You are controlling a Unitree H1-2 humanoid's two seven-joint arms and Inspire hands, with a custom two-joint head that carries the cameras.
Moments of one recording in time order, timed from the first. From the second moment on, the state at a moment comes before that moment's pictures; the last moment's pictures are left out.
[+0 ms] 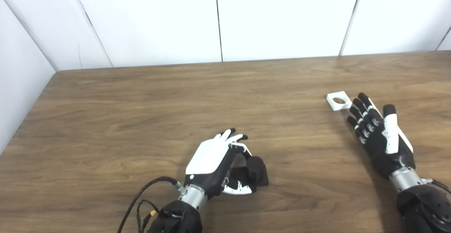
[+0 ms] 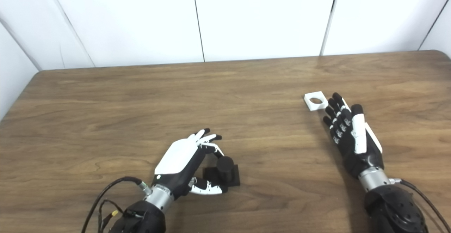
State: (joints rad) left arm 0.00 0.12 -0.48 -0.40 0.95 0.33 -0.29; right arm -0.04 -0.26 -0.19 -0.08 0.35 0.19 0.21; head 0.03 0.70
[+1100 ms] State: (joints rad) left arm 0.00 0.08 -0.47 -0.39 0.99 0.33 -0.28; right arm -0.44 -0.62 0.13 0.11 -0.35 0.22 0.25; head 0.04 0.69
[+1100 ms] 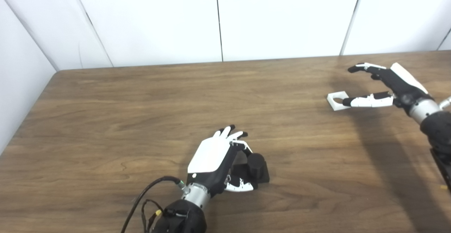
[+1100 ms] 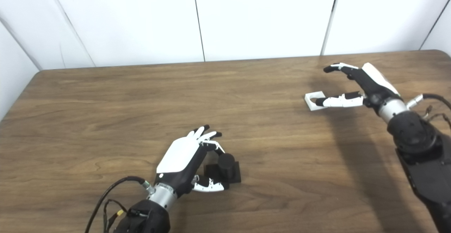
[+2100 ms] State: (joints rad) left arm 0.01 0.06 -0.47 -0.38 1.01 0.33 -0.26; right arm -0.60 -0.63 0.26 0.37 -0.54 0.05 0.31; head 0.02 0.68
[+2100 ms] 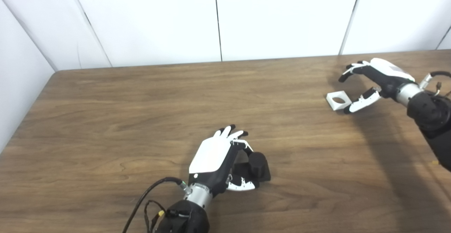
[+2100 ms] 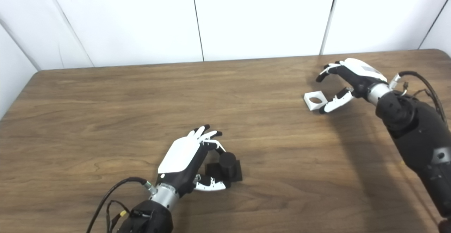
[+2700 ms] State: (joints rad) left arm 0.01 0.05 -0.47 -0.37 1.01 0.33 -0.25; right arm -0.66 -0.62 0.31 0.47 -0.59 0.04 0.32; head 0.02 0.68
